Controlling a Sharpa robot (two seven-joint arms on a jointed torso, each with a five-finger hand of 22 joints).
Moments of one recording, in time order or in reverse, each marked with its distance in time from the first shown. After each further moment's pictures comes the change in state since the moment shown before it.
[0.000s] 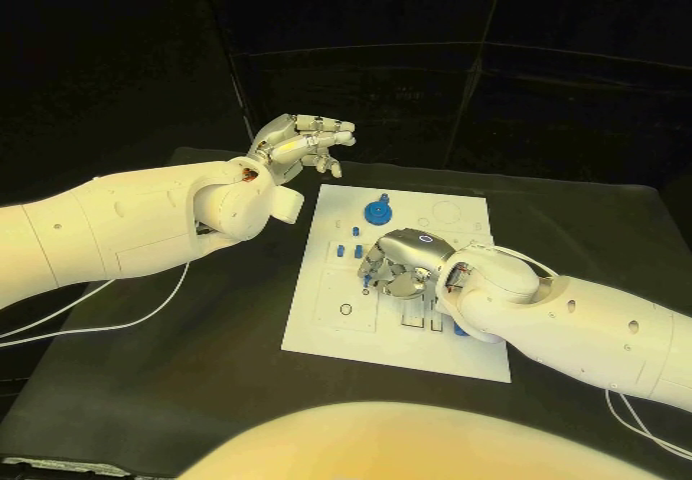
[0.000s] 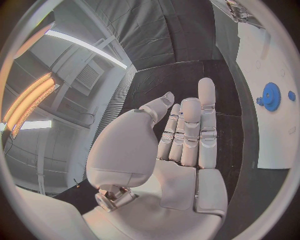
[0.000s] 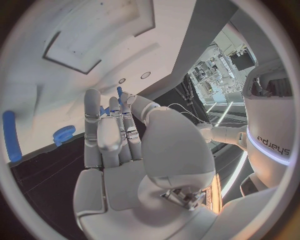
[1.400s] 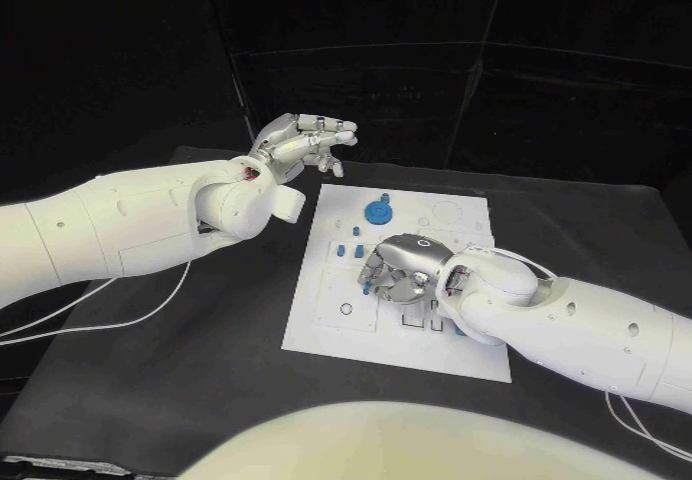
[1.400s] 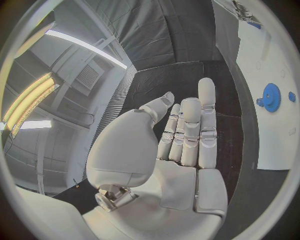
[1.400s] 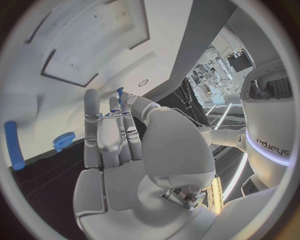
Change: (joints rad) left arm 0.000 0.004 0.000 -0.005 0.000 0.006 -0.003; left_hand 0.000 0.000 -0.003 -0.003 0.000 0.000 0.000 0.000 0.000 0.000 0.000 0.004 0.000 0.000 0.000 0.000 -0.002 0.000 -0.003 0.003 0.000 -0.001; right arm -0.003 0.002 -0.004 0.002 -0.011 0.044 -0.001; right_hand -0.008 0.000 0.000 0.000 0.000 0.000 0.000 -0.001 0.000 0.000 0.000 0.000 0.001 0.000 0.000 0.006 0.003 0.000 -0.004 0.004 0.000 0.001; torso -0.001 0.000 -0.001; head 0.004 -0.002
